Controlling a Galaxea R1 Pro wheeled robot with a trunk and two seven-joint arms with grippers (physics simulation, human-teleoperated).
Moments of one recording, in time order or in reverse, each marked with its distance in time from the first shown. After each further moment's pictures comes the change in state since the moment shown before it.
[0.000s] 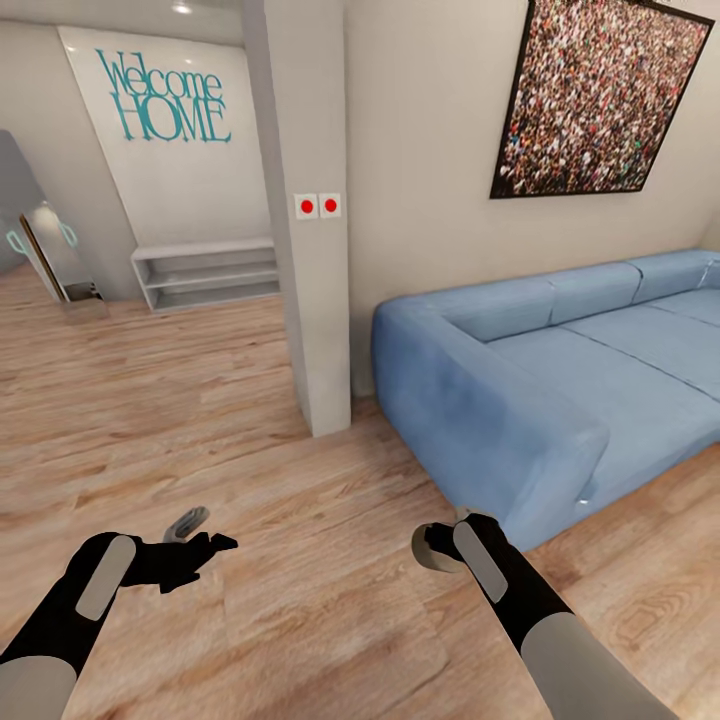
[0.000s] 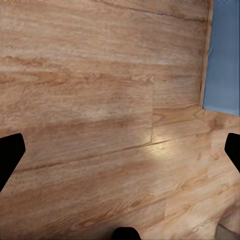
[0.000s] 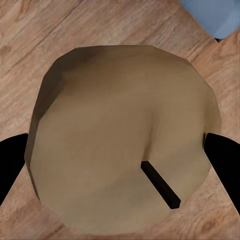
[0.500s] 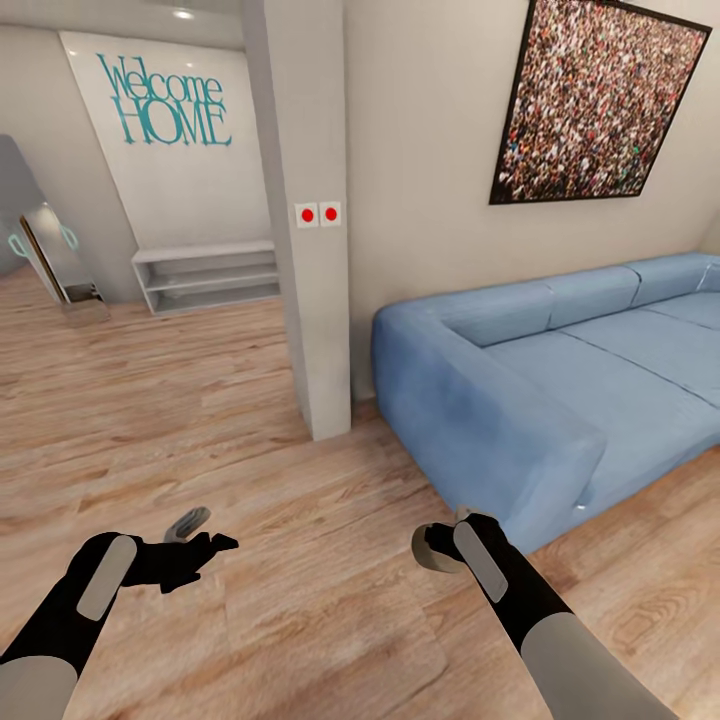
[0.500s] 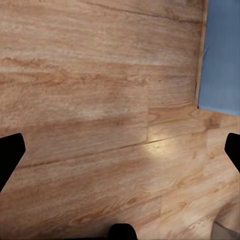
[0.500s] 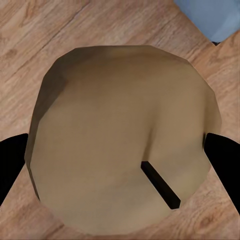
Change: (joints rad) left arm 0.000 -0.002 -0.002 0.000 0.001 -0.001 0.002; right arm 0.000 0.000 -0.003 0.001 -0.004 0.000 0.000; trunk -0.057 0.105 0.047
